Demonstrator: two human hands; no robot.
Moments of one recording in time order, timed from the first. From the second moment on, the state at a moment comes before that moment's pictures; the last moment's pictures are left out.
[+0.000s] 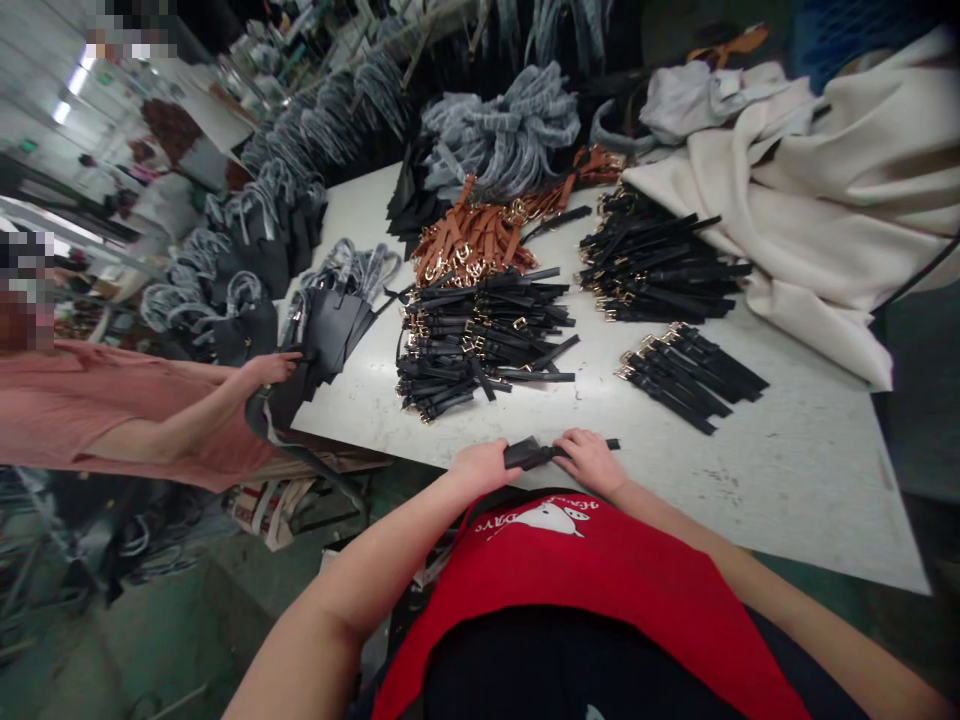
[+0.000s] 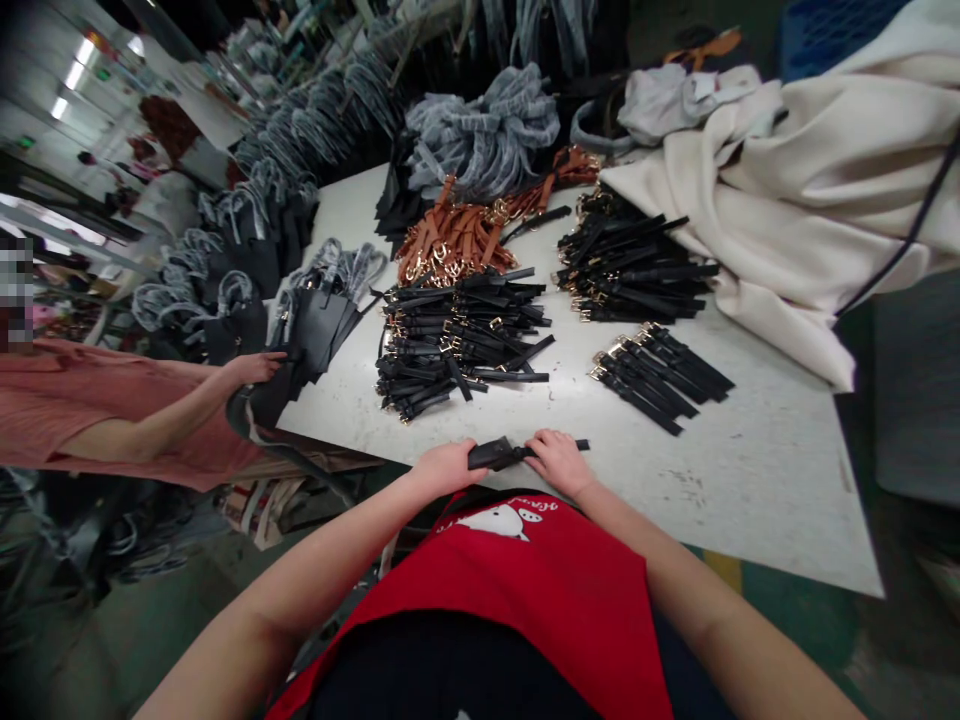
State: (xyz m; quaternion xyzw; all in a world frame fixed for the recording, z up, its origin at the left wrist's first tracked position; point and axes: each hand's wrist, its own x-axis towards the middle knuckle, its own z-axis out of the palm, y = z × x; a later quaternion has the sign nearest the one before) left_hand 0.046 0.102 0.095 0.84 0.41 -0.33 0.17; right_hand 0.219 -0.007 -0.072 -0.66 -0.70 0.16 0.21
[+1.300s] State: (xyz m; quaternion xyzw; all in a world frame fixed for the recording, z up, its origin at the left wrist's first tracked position) left_hand -0.008 0.098 0.100 0.83 0.43 -0.30 0.21; right_hand 0.236 0.011 -0.045 -0.67 -0.72 0.16 0.10
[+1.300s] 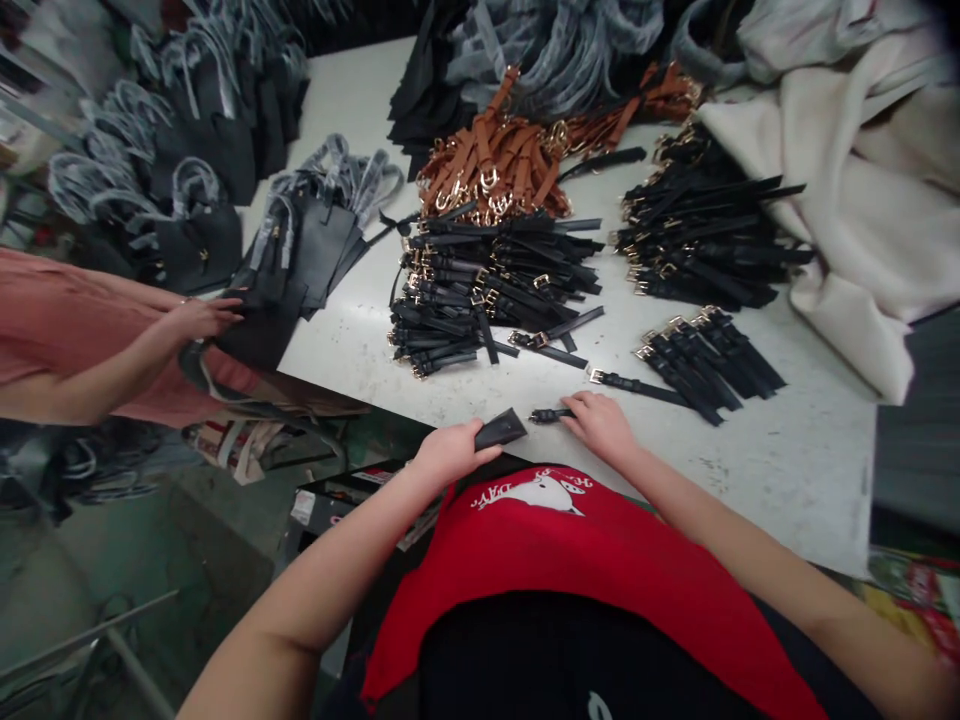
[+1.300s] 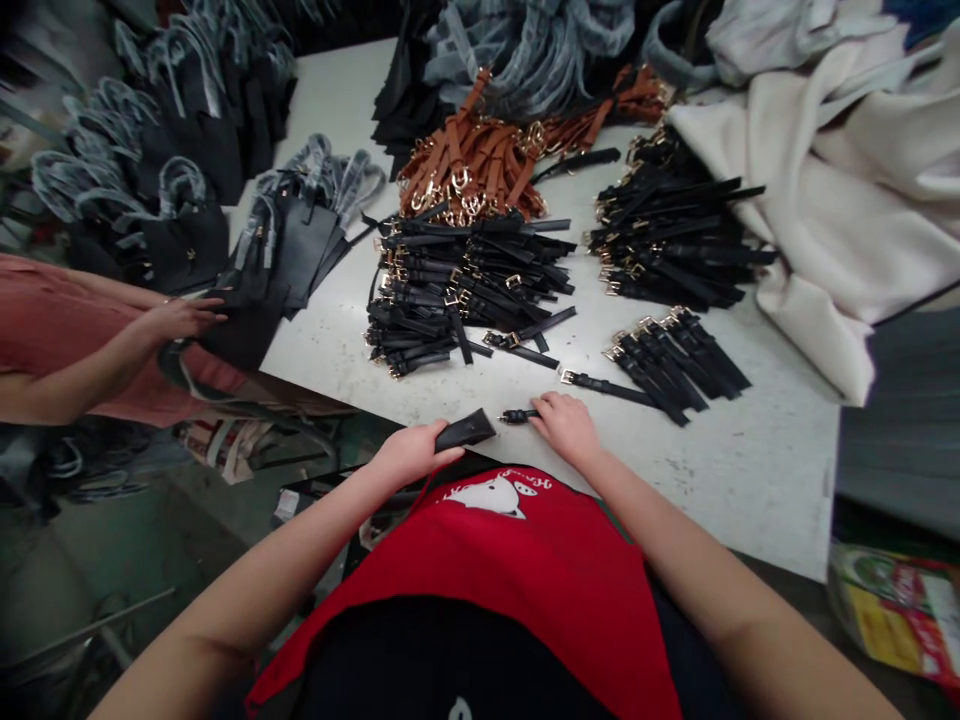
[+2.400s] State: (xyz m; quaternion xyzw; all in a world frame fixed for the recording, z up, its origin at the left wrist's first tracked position) left_hand 0.047 0.084 0.100 0.85 0.41 -0.29 0.18; right_hand 0.236 0.007 -0.054 -0.67 -0.69 0.19 0.17
